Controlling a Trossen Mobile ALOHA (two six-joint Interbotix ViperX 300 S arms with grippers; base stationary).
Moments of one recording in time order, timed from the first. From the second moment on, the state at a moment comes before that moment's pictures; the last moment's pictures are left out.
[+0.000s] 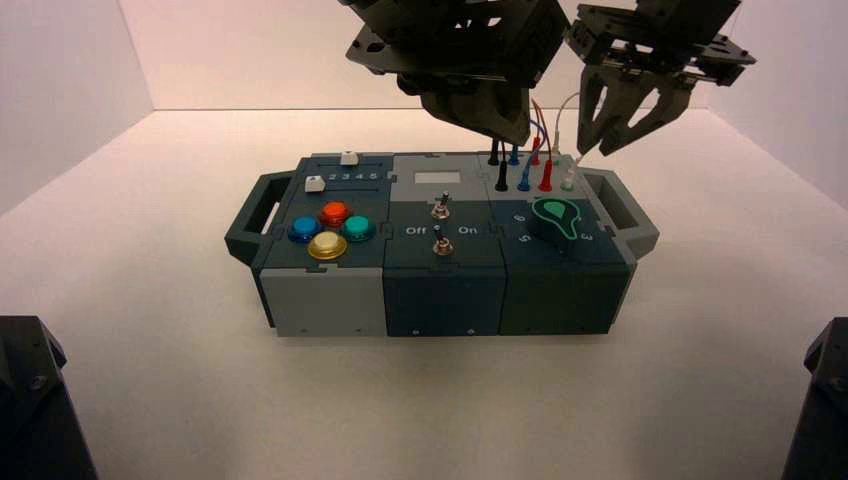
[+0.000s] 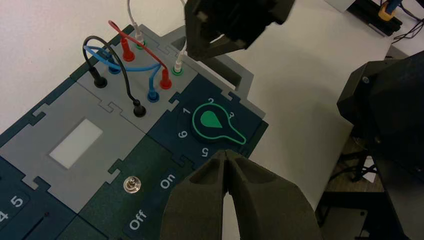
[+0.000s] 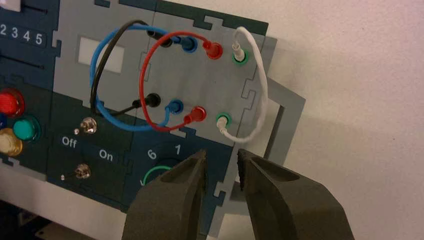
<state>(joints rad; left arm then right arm) -1.09 -0.15 0.83 -0.23 0.15 0.00 0.35 -0.20 0.86 0.24 0.66 -0.04</state>
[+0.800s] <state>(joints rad) -1.09 -0.14 0.83 -0.23 0.15 0.01 0.36 -0.08 0.81 0.26 0.63 -0.04</state>
